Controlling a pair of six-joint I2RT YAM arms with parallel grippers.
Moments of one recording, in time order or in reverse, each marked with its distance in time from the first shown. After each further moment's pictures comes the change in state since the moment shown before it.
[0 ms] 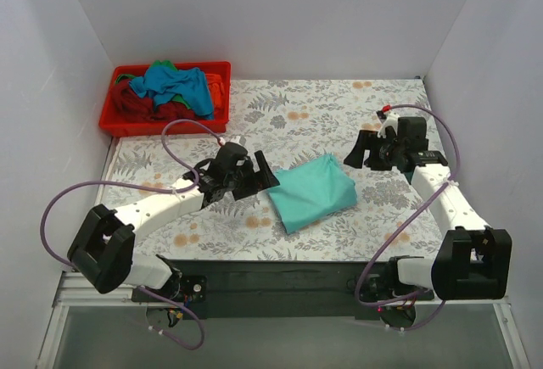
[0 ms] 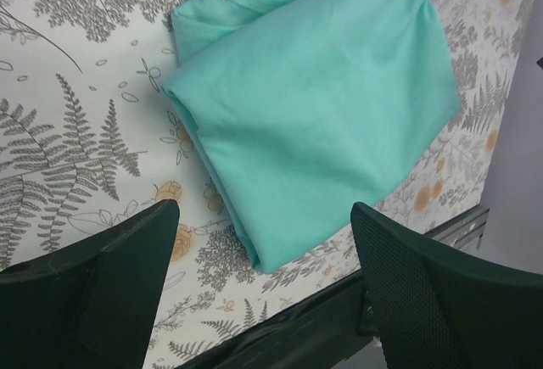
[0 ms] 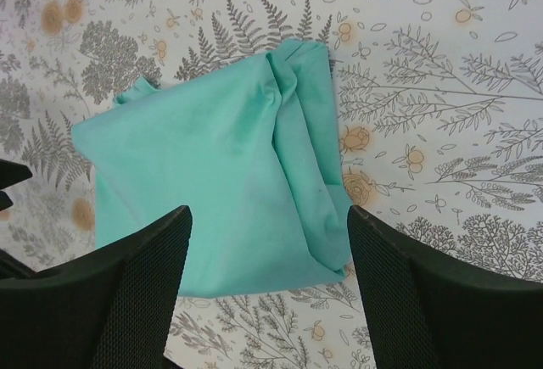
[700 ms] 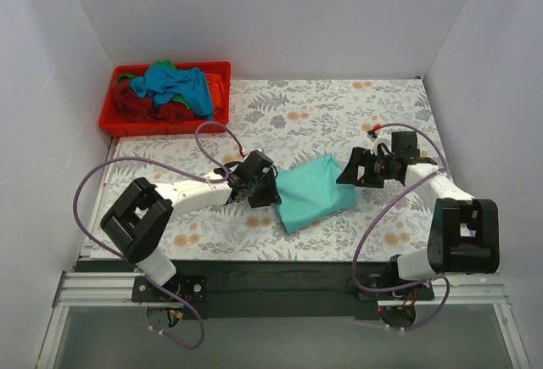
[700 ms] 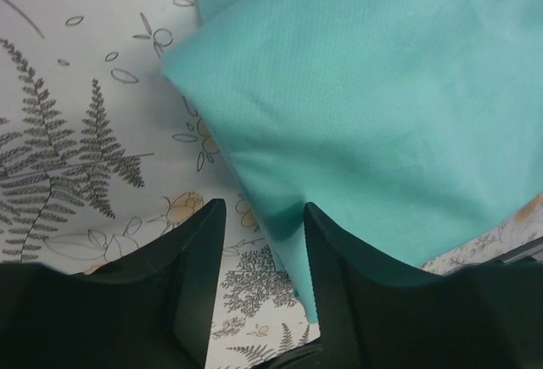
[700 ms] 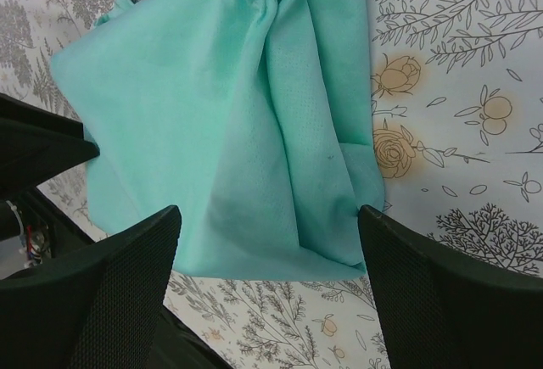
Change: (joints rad) left arm -0.130 0.239 0.072 -0.060 -0.078 0.003; right arm -0.077 0.154 -0.132 0.049 -0.229 -0.046
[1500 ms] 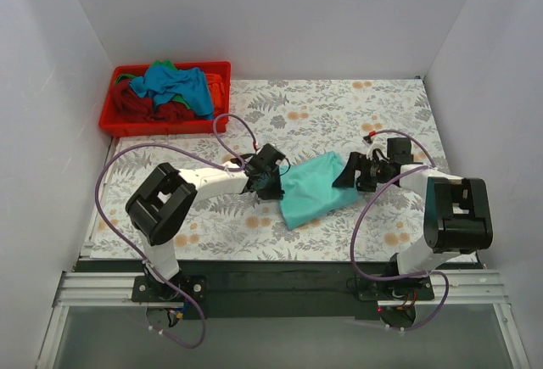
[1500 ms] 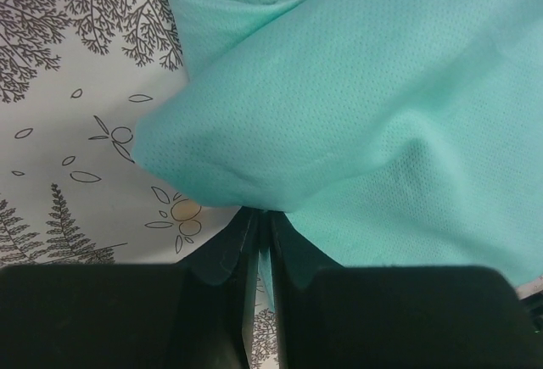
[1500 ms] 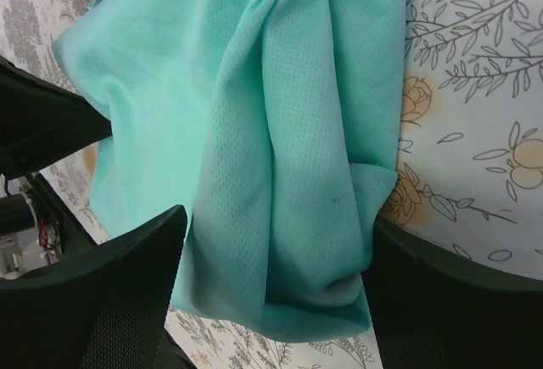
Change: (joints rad) left arm 0.000 0.212 0.185 -0.032 -0.019 0.093; right arm -0.005 0.157 -0.062 0.187 -0.085 0.011
